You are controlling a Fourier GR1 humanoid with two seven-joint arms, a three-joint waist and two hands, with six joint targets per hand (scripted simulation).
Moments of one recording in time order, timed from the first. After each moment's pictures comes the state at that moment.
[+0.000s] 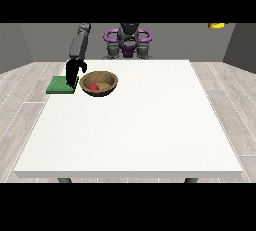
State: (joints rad) left arm -0.83 0.40 0.35 -1.22 0.14 -0.27 0.21; right arm -0.35 -0.25 -0.43 -0.82 -0.30 0.15 -0.29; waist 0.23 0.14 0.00
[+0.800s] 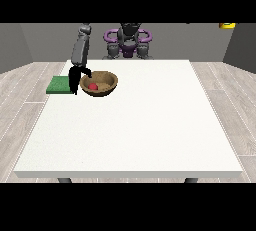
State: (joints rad) left arm -0.81 0.54 0.42 -1.34 0.27 -0.33 0.26; right arm -0.45 -0.26 -0.43 -0.65 -0.29 0.19 -0.49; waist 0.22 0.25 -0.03
